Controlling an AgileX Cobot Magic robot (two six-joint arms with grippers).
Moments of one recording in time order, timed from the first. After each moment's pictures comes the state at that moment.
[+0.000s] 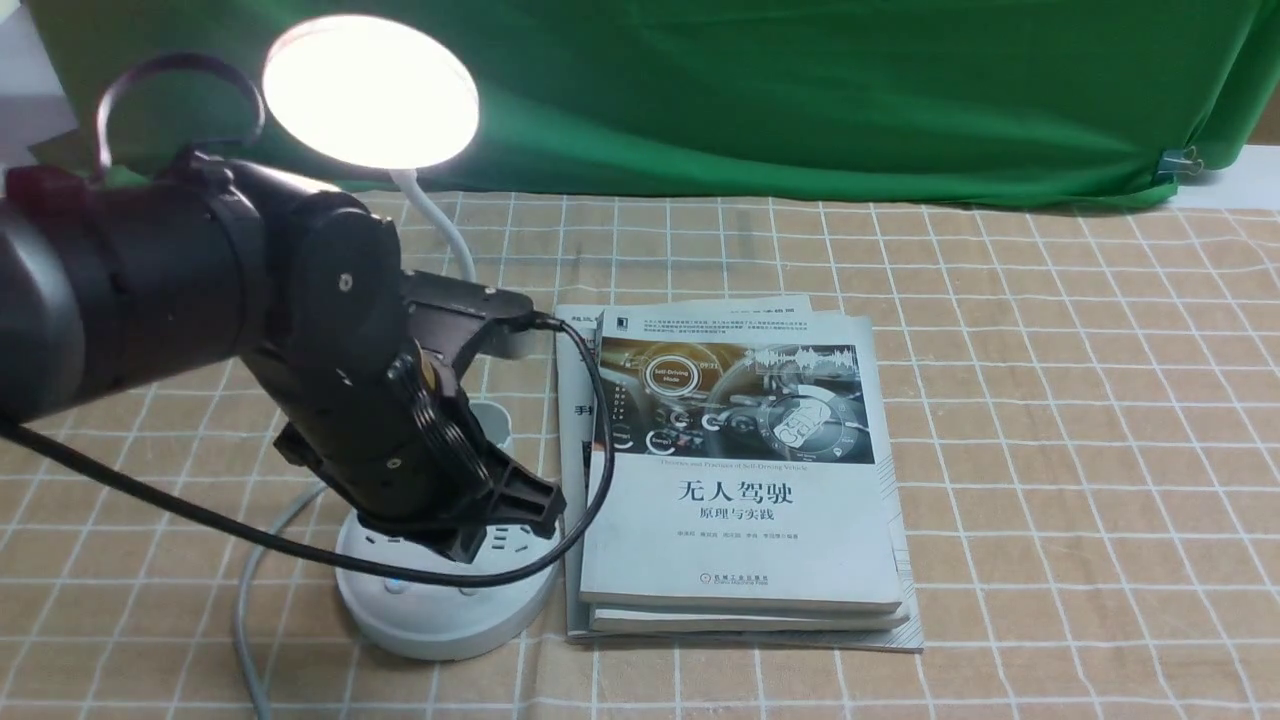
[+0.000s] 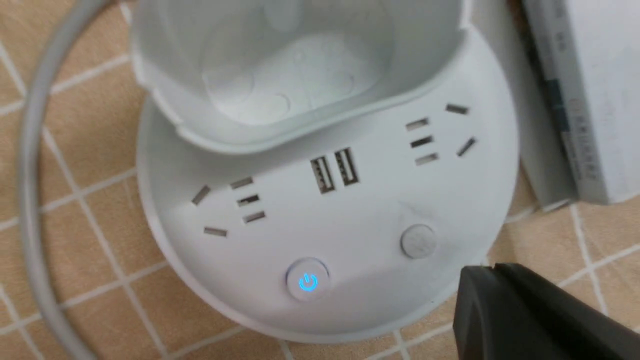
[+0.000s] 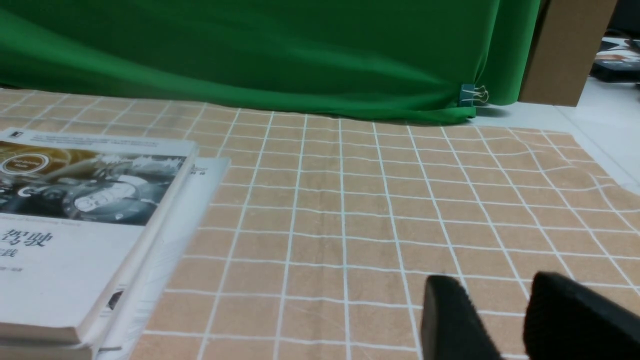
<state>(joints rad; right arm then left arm) 0.06 0.00 0.01 -0.15 0.24 0.10 -0.46 1.61 -1.11 -0.10 0.87 0.04</state>
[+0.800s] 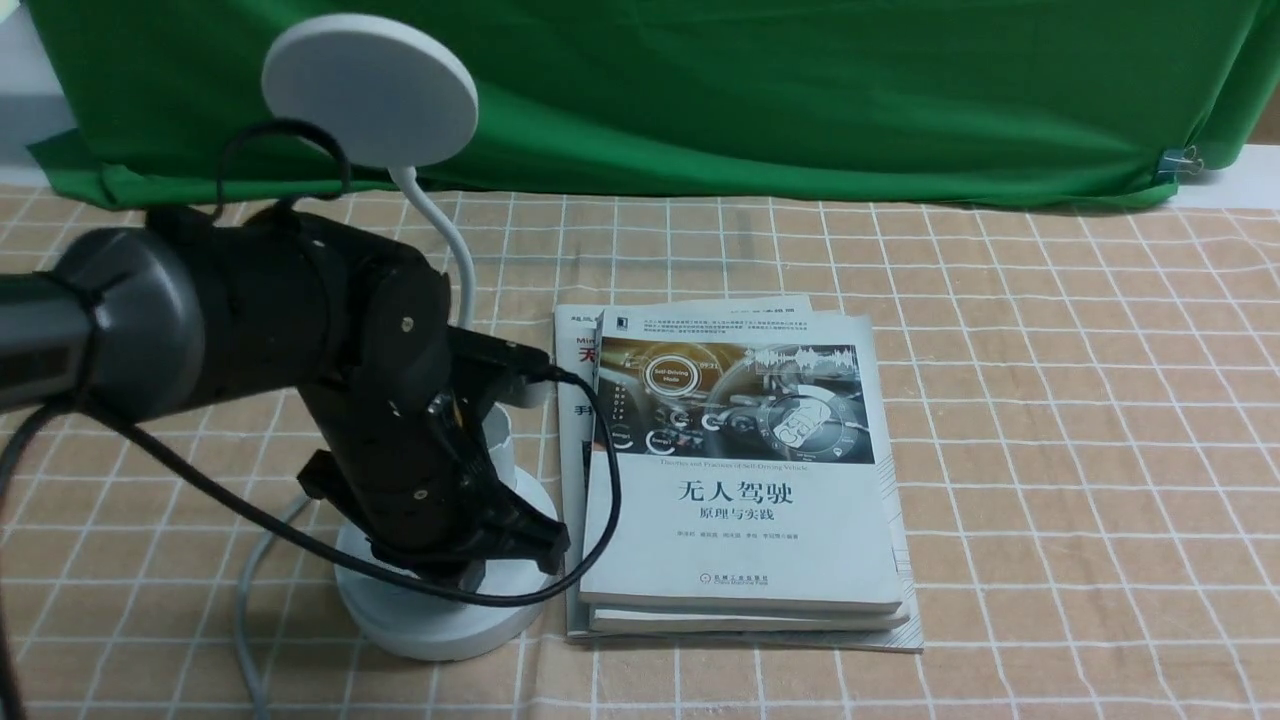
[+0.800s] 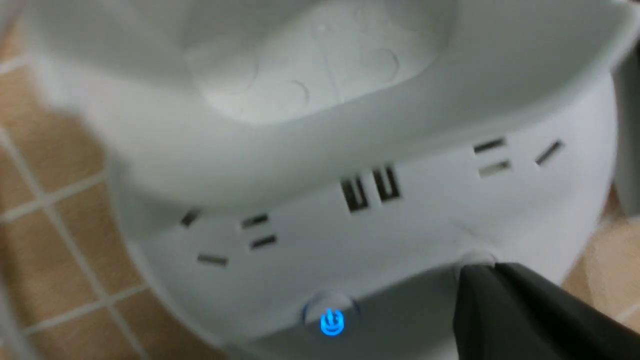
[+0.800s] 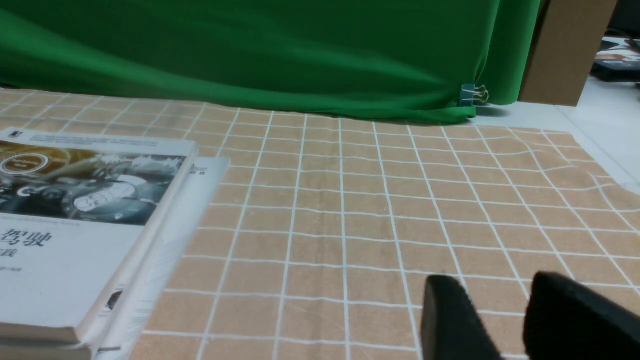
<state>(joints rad) 0.06 0.00 0.01 -0.15 0.24 0.10 -0.46 1.71 -1.11 -0.09 0.86 0.04</state>
